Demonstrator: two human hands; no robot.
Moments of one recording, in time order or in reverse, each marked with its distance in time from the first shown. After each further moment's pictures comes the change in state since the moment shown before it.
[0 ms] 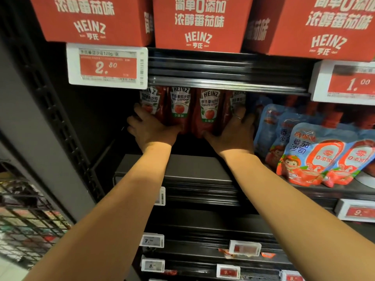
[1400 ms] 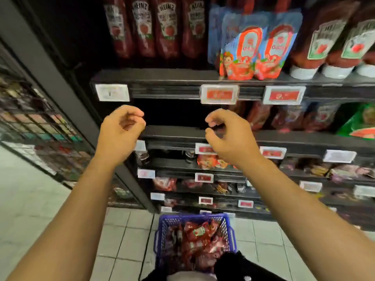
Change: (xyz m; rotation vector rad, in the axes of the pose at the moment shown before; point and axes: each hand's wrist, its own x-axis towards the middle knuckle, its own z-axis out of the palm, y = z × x) left_hand -0.238 -0.094 -0.112 -0.240 -0.346 0.348; right_hand -0.207 0.138 -0.140 0.394 -0.353 -0.264
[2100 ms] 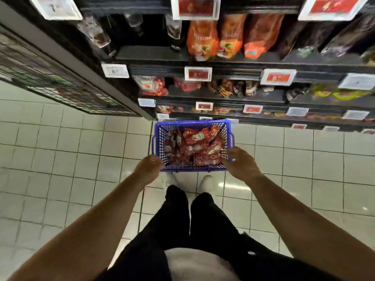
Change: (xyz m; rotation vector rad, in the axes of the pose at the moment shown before) left_hand -0.304 -0.232 0.145 0.397 -0.686 -1.130; right_hand -0.297 0.239 0.118 -0.116 -0.689 0.930
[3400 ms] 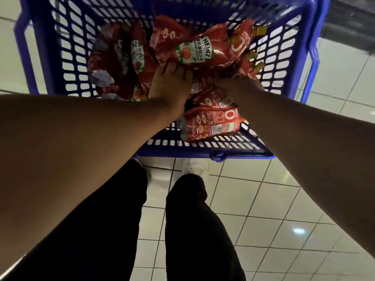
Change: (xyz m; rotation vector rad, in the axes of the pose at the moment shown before) left_hand 0.462 -0.085 0.308 0.973 0.141 0.654; right_hand 0.423 0.201 0.298 0.407 0.151 0.584
